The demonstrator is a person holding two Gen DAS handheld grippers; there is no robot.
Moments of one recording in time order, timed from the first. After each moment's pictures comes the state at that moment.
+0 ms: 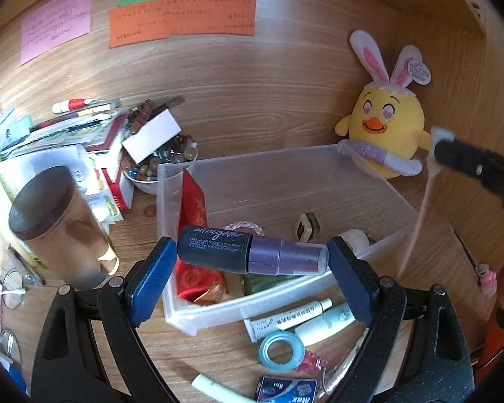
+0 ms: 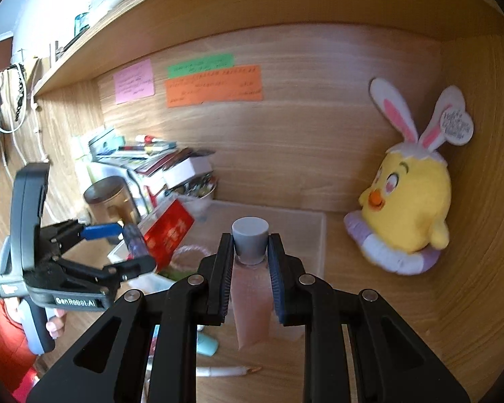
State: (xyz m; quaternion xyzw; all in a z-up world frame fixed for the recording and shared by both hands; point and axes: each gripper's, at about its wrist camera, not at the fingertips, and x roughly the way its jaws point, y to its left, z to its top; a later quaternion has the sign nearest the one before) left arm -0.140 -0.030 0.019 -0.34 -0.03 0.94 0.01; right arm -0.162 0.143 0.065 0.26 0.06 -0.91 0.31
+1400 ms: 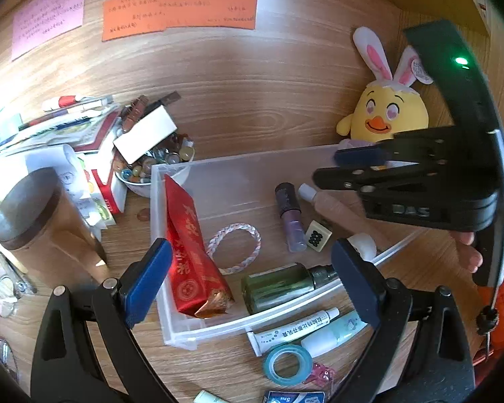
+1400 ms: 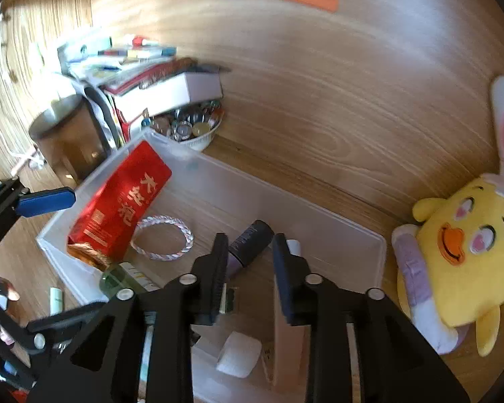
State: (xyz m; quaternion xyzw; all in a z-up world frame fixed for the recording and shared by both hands) left arm -0.149 -0.035 0.015 -0.34 -0.03 0.94 0.02; right arm -0.254 0.043 0.016 0.38 0.21 -0.83 0.34
